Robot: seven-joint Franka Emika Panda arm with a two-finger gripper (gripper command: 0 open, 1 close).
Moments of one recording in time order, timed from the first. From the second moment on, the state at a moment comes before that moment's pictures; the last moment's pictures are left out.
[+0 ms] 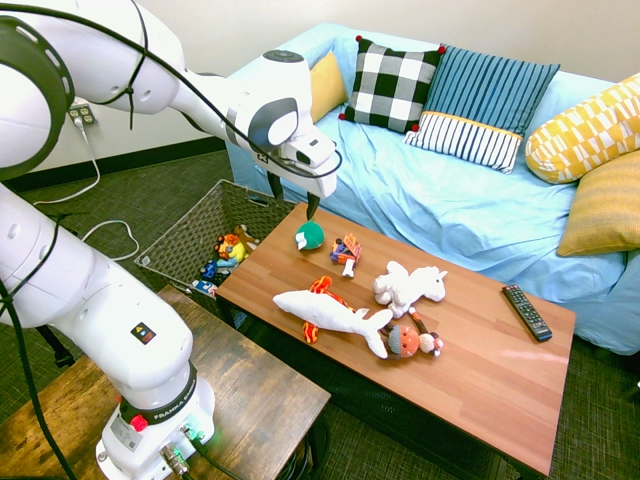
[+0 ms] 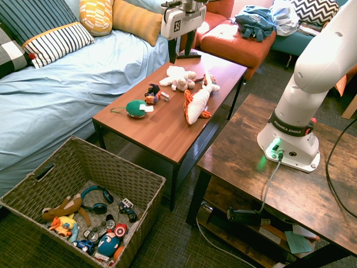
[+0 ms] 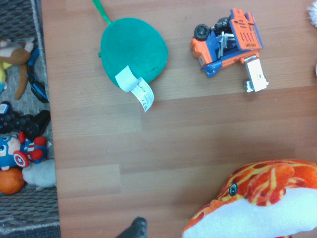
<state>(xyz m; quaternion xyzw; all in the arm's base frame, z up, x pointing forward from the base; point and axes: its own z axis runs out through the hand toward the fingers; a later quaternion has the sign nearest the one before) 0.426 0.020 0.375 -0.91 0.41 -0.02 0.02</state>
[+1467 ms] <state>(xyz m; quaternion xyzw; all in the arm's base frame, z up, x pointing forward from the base) 0.599 -0.017 0.155 -0.93 0.38 -0.02 -0.01</state>
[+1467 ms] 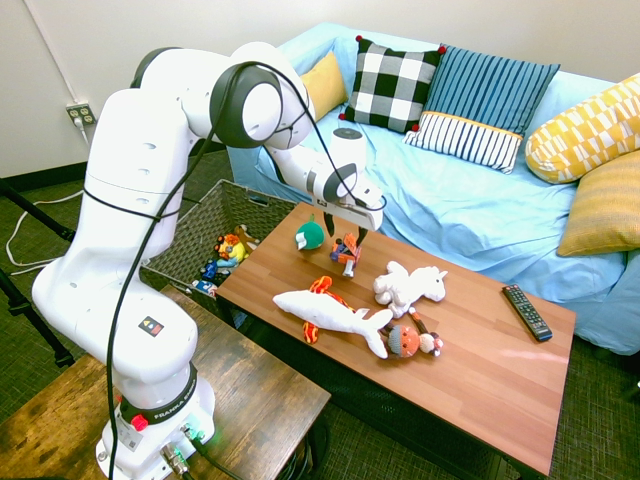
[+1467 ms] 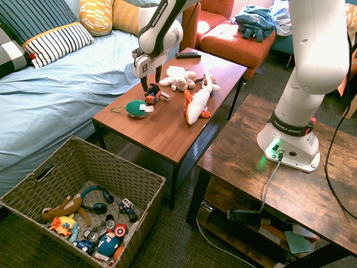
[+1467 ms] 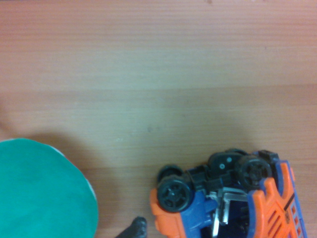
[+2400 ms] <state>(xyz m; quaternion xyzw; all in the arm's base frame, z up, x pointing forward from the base) 0.604 -0.019 0.132 -0.93 0.36 -0.03 -0.03</state>
